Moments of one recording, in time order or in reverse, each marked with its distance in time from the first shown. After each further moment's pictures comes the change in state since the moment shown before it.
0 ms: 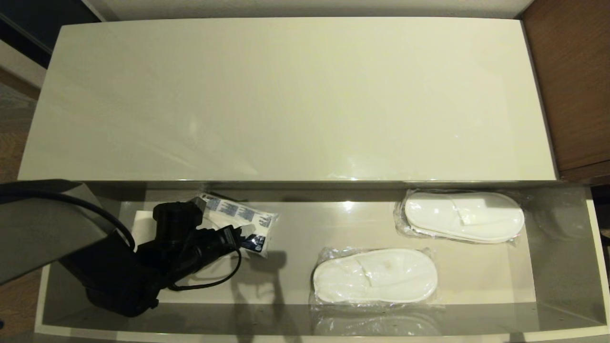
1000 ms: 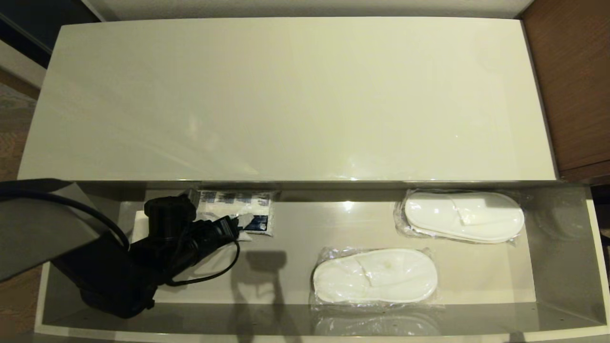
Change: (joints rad) left arm 0.005 -0.025 0.013 -0.096 0.004 -0.010; right arm 0.000 0.000 0.000 0.000 0.000 0.000
